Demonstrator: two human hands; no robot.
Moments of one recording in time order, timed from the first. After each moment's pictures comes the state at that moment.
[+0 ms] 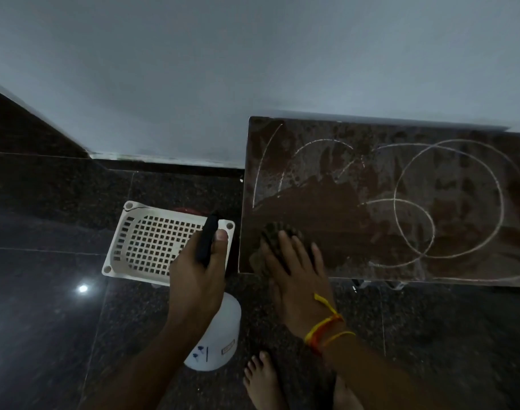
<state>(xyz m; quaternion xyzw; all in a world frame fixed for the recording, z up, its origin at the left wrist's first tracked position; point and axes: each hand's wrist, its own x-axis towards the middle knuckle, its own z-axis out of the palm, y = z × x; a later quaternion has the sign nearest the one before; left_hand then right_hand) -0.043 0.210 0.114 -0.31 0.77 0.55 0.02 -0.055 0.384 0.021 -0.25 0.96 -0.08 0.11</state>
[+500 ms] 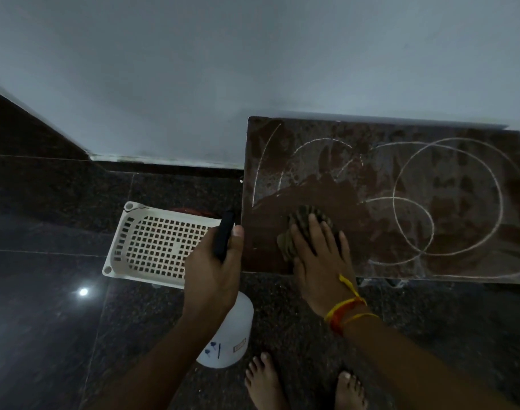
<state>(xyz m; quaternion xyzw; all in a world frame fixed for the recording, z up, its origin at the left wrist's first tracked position) -0.052 0.228 0.117 -0.30 0.79 0.53 0.01 -0.082 0.412 0.020 -0.17 0.98 -0.05 0.10</state>
